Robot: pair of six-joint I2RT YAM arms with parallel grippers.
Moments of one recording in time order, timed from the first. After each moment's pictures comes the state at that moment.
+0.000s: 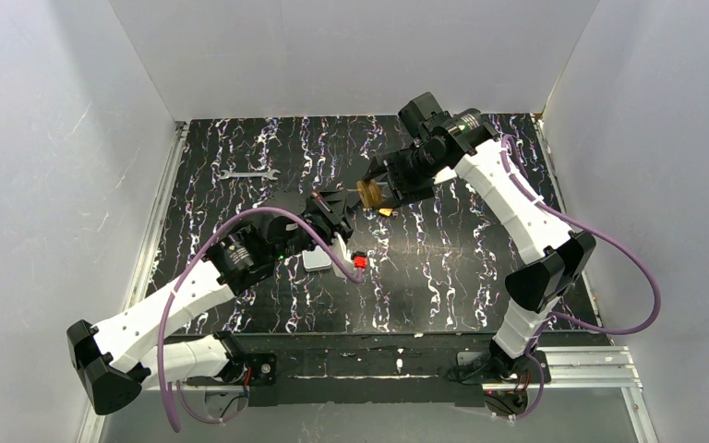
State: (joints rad) left arm -0.88 1.05 1.03 -0.32 0.03 1.63; right arm 0.64 1.75 2.02 -1.39 -0.30 1.75
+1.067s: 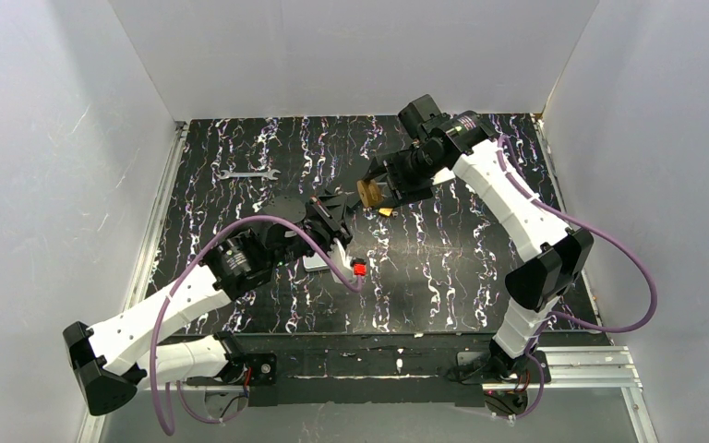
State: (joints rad) left arm -0.92 1.03 1.02 -0.35 -0.02 1.65; right arm 0.62 1.76 1.97 -1.34 -0.30 1.76
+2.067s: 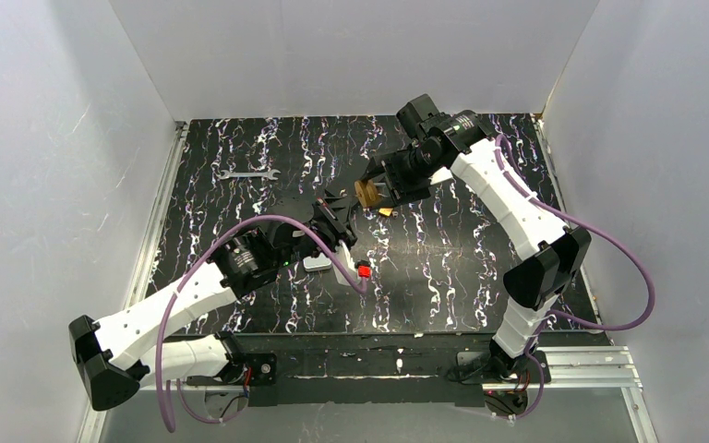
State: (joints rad) left arm -0.94 1.06 1.02 -0.35 -0.03 1.67; right arm 0.62 1.77 1.98 -1.34 -0.33 1.75
